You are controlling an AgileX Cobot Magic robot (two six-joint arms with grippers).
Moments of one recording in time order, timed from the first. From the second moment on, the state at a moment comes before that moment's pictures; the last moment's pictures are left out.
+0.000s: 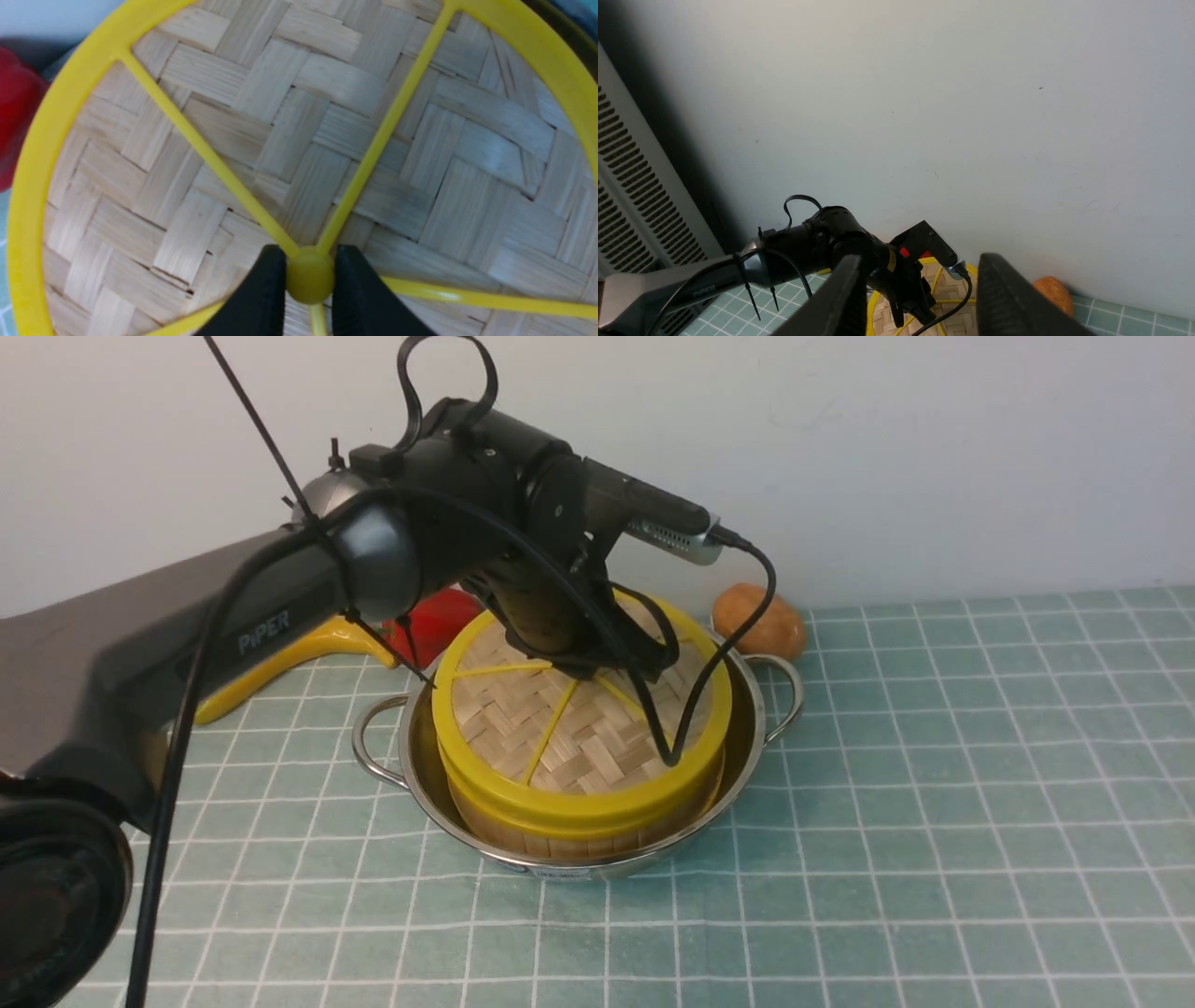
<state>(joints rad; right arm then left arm) 0.45 0.81 -1.72 0.14 1.23 0.25 -0.51 2.04 -1.73 0.19 0.90 -0.05</state>
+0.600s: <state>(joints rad) 0.45 0.81 -1.72 0.15 1.23 0.25 -0.51 2.06 -1.73 0.22 0.91 -0.09</state>
